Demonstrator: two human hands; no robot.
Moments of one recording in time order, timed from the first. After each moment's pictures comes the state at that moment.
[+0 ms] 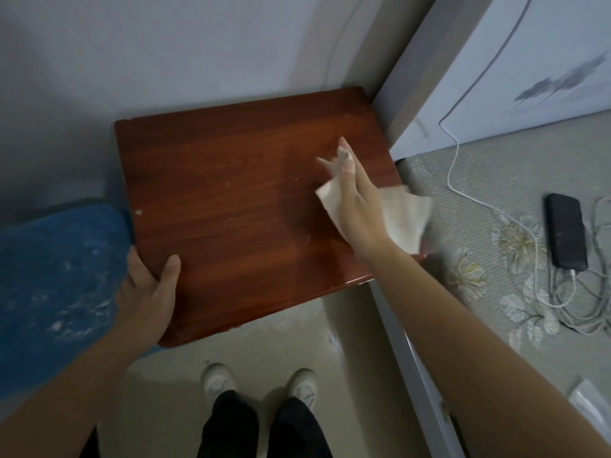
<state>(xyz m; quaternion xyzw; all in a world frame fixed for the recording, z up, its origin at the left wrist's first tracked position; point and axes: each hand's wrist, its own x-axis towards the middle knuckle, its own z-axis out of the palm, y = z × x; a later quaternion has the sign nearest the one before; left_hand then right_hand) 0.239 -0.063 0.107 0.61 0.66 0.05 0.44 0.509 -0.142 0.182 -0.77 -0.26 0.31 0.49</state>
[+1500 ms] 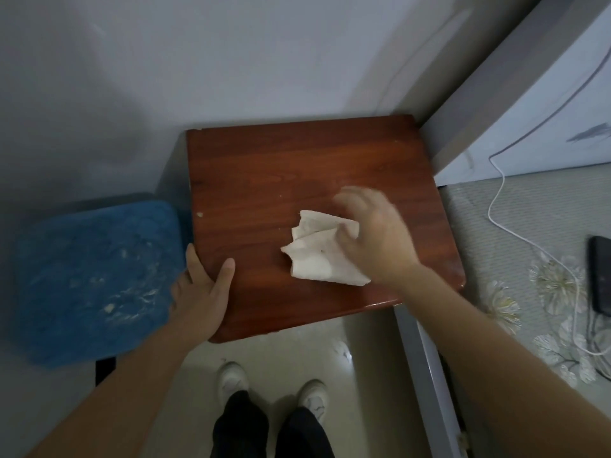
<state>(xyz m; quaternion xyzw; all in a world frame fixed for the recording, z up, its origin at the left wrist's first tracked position) 0.239 -0.066 0.119 0.61 0.66 0.00 0.45 0.482 -0.125 0.196 -0.80 -0.56 0.14 0.13</state>
